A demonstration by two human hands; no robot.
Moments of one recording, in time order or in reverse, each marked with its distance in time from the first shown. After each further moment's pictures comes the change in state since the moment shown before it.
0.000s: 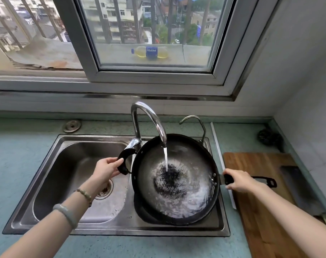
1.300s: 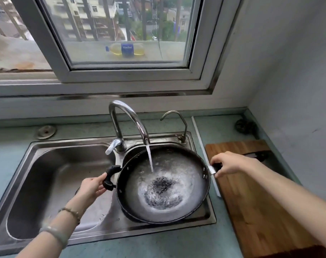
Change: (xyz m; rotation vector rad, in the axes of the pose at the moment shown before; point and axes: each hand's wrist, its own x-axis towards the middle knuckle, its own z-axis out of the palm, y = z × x) left_hand 0.008 -0.047 -0.004 -0.003 0.054 -0.250; right_hand -0.035 -0.006 -0.057 -0.070 -0.100 -0.082
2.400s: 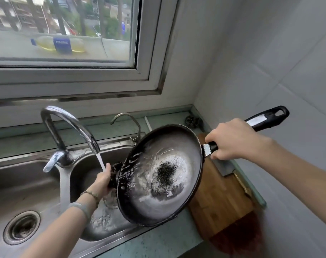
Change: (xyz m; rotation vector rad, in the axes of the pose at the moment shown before) left_hand 0.032 -0.029 0.194 0.092 -0.258 -0.134; right_hand -0.168 -0.030 -0.094 -0.678 0.296 0.219
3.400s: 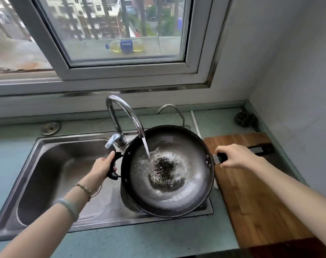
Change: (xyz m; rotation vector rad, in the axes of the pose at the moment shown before) left_hand -0.107 0.034 -0.130 0.231 0.307 0.296; right_hand 0.111 -0.064 0.154 0.610 -0.027 -0.151
